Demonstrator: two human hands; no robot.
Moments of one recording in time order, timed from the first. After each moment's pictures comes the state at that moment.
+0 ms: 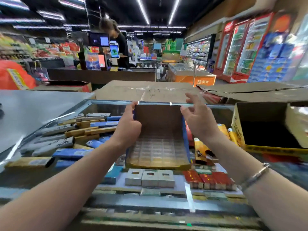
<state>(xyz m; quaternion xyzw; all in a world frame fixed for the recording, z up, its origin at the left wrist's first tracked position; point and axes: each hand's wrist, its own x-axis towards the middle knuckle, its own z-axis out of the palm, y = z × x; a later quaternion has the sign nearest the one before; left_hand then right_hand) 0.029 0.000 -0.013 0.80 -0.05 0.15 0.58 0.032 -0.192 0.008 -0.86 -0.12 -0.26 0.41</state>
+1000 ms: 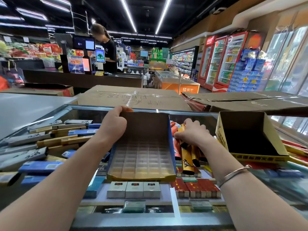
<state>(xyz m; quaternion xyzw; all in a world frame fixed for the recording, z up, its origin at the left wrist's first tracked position) 0.065 0.000 0.000 0.81 -0.05 0.14 0.57 0.073 -0.228 -0.008 -0.98 0.10 -0.05 0.15</state>
